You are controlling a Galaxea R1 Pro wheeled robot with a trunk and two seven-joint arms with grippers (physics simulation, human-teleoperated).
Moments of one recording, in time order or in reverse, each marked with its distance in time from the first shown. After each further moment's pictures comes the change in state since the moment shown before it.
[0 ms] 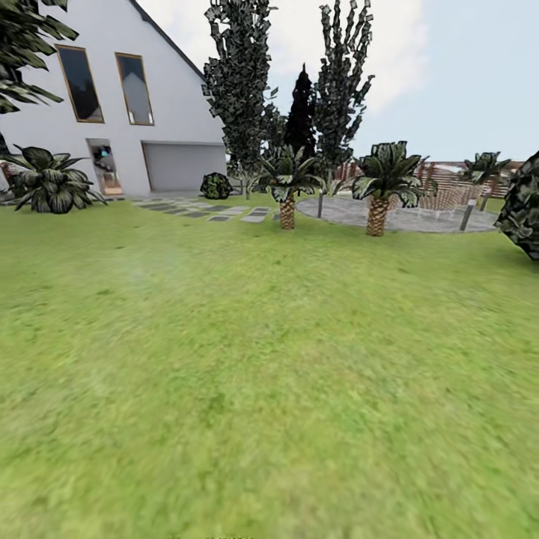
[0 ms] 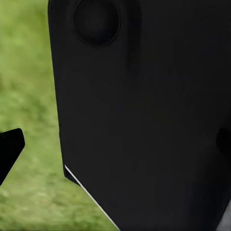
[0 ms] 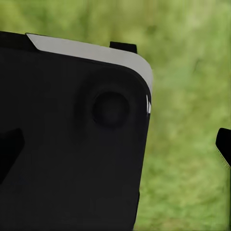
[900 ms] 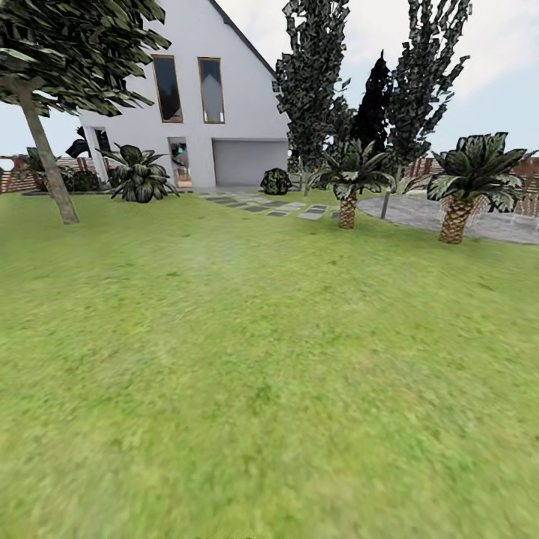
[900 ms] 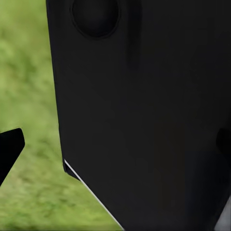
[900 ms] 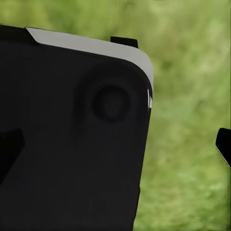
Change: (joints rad) left arm 0.000 0.000 0.000 0.000 0.000 0.000 -0.001; right arm 0.000 0.000 0.001 -0.001 0.000 0.000 0.000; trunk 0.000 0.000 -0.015
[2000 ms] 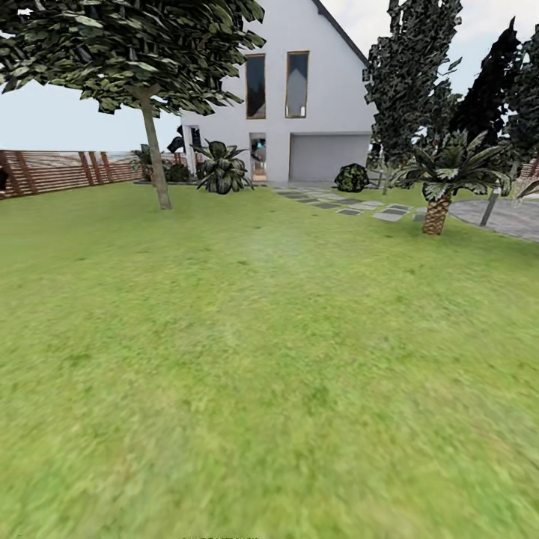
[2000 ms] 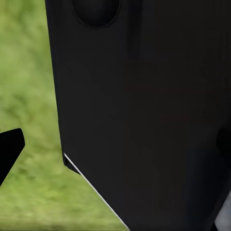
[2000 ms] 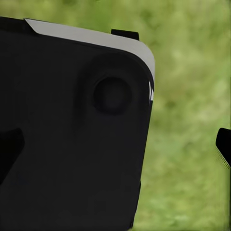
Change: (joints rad) left arm 0.000 0.000 0.000 0.000 0.000 0.000 0.000; right arm 0.000 0.000 0.000 0.000 0.000 0.000 0.000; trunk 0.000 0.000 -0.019
